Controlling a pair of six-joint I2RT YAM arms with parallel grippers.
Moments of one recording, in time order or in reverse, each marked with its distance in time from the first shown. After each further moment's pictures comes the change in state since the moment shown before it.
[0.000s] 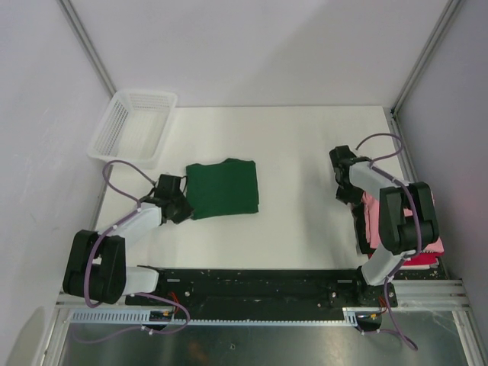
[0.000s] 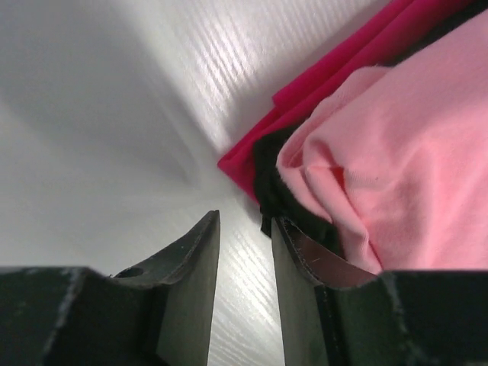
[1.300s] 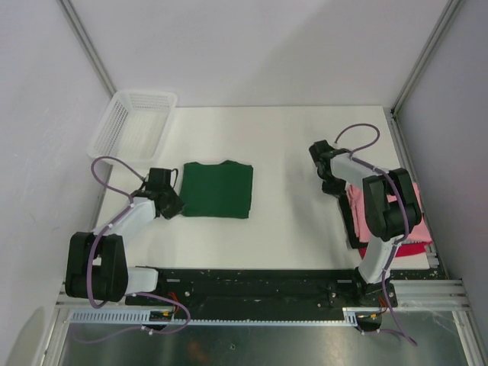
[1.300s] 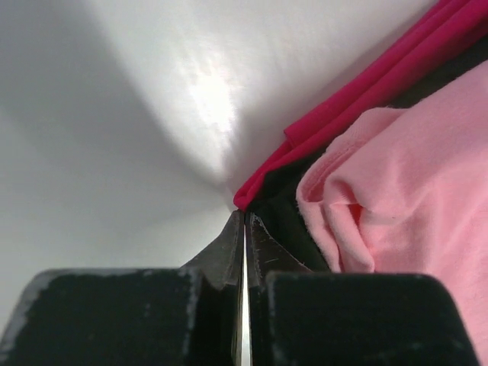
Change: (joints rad) left arm 0.101 0.003 0.077 -0.093 -0.030 0.047; right arm 0.108 0.168 0.140 -0.024 0.096 -0.010
